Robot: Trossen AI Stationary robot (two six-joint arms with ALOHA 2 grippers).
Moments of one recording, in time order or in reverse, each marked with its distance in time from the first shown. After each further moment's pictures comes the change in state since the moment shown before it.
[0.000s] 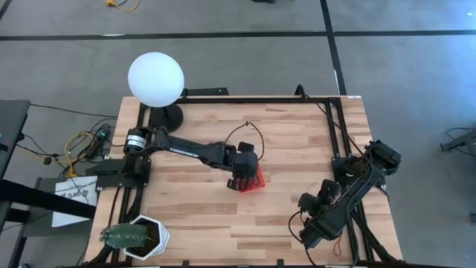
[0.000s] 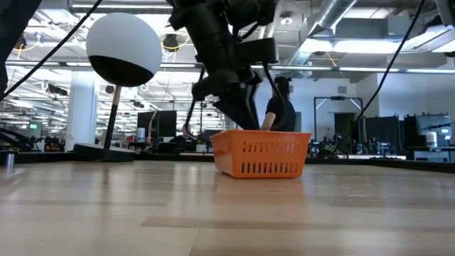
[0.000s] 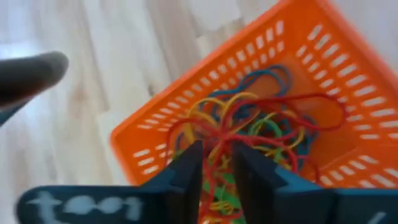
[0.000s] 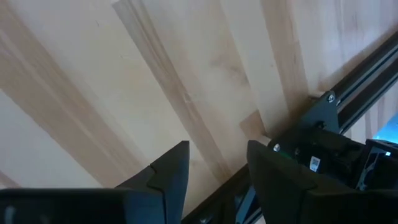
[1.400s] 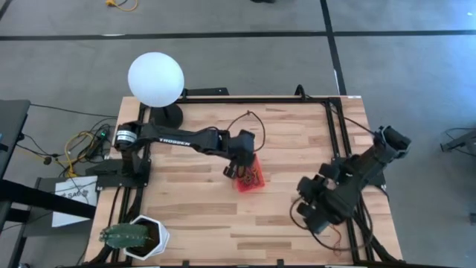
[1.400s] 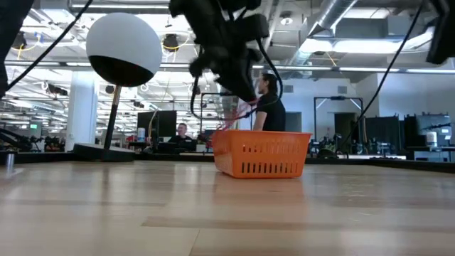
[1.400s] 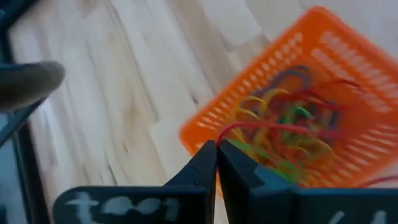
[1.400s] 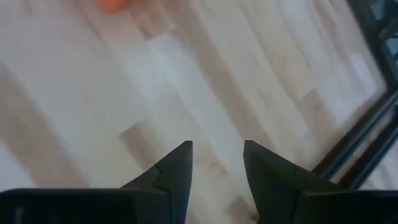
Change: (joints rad) left arm 0.072 -0.111 0.019 -0.043 0.072 0.202; right arm -0.074 -0.205 0.000 -0.003 0.345 -0.007
